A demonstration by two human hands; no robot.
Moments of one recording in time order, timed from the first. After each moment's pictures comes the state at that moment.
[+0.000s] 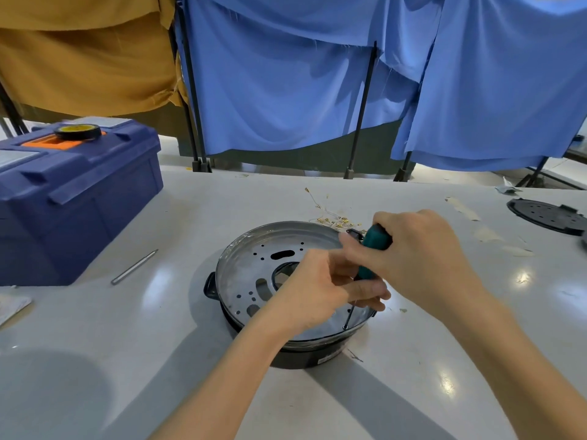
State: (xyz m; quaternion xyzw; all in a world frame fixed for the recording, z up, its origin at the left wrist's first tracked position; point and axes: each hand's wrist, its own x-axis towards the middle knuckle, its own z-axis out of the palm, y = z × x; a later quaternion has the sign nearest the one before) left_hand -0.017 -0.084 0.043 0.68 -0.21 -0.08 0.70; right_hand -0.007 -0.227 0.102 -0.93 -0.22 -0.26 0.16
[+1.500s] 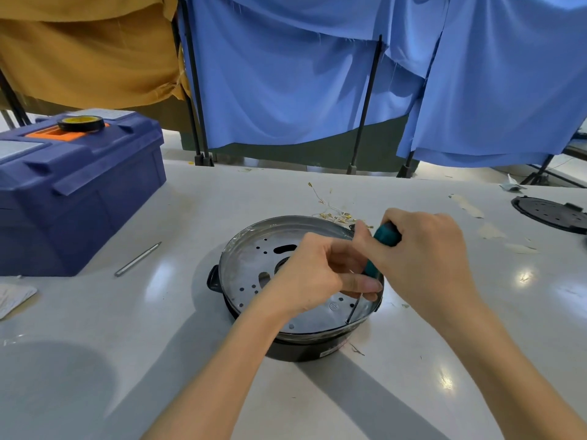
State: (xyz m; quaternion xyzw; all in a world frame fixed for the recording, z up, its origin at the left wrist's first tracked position) left_hand -0.010 -0.075 0.047 0.70 -0.21 -0.06 0.68; right_hand -0.017 -0.219 0.094 -0.91 -0.16 -0.31 0.22
